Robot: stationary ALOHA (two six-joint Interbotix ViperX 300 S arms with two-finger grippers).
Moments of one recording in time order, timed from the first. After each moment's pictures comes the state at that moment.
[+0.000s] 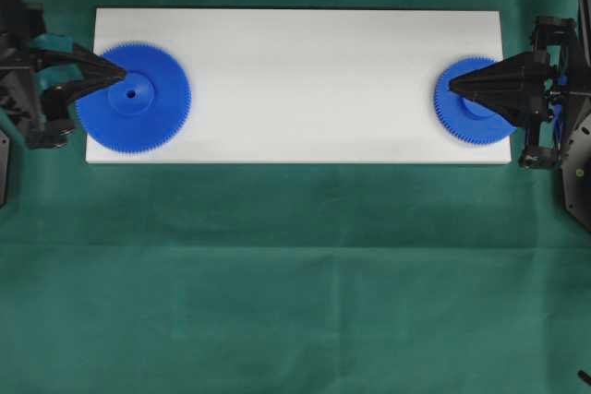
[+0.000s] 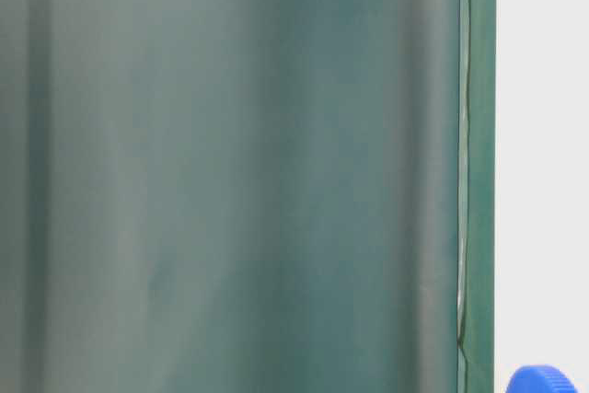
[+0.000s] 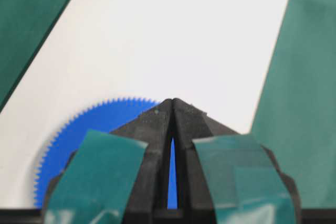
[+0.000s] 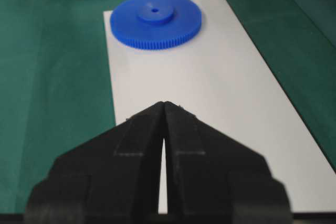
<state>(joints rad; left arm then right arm) 0.29 -0.84 1.17 -0.02 0.12 -0.07 -0.28 -0.83 1.26 -0.48 -0.25 0.66</state>
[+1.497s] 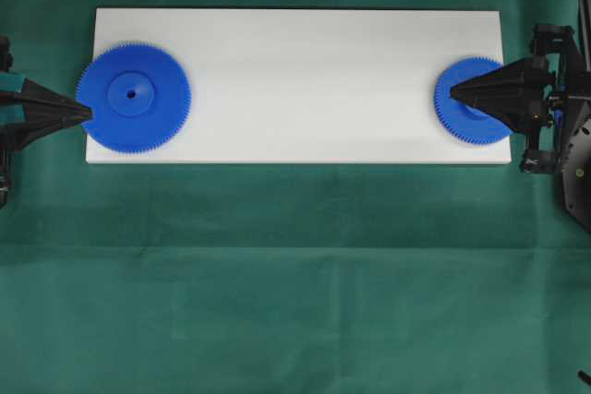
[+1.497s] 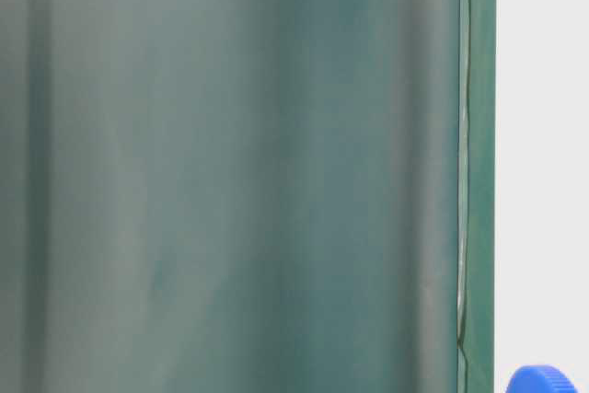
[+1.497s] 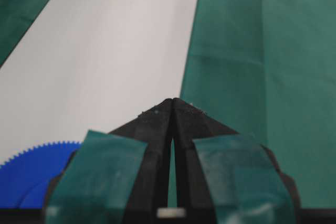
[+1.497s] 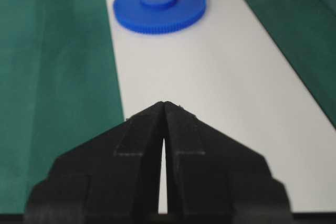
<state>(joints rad) 0.10 -1.12 1.33 -0.02 -0.04 -0.11 -0.27 -0.83 1.29 -0.48 -0.26 0.70</state>
